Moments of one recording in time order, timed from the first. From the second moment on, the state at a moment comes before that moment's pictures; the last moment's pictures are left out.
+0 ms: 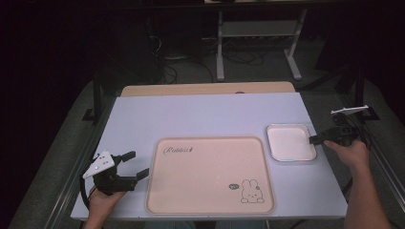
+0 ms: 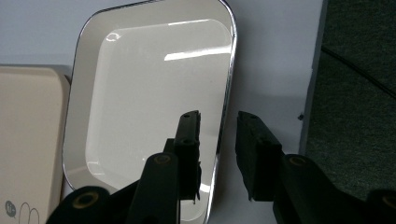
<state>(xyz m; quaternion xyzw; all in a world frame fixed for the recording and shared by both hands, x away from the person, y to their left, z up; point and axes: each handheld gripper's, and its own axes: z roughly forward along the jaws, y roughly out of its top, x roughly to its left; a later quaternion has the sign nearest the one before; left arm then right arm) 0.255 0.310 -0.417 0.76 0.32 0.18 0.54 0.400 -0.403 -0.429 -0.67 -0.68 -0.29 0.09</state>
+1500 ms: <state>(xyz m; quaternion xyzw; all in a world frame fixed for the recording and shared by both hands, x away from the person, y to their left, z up) 0.255 0.309 -0.417 0.76 0.32 0.18 0.54 0.394 -0.398 -0.440 -0.71 -0.63 -0.29 0.09</state>
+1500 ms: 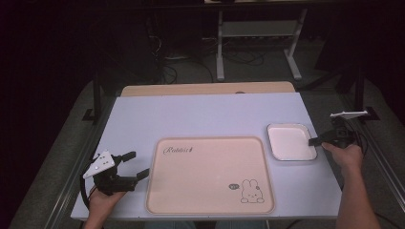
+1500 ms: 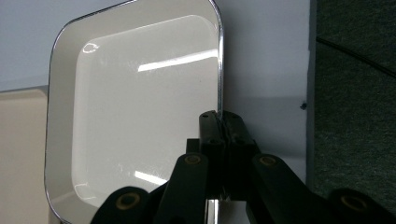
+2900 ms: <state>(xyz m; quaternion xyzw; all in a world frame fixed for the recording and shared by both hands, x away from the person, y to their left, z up) 0.254 0.311 -0.416 0.76 0.32 0.18 0.54 0.342 -0.401 -0.414 -0.69 -0.59 -0.40 0.10</state>
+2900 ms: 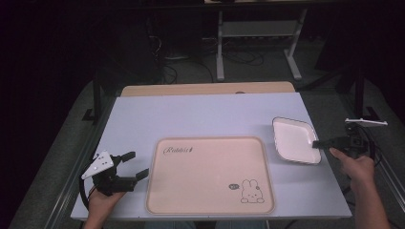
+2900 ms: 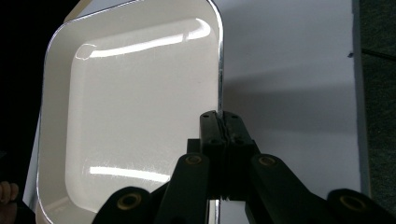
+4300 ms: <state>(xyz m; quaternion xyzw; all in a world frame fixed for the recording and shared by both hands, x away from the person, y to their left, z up) 0.253 0.316 -0.415 0.75 0.33 0.18 0.55 0.293 -0.311 -0.288 -0.61 -0.58 -0.53 0.07</state>
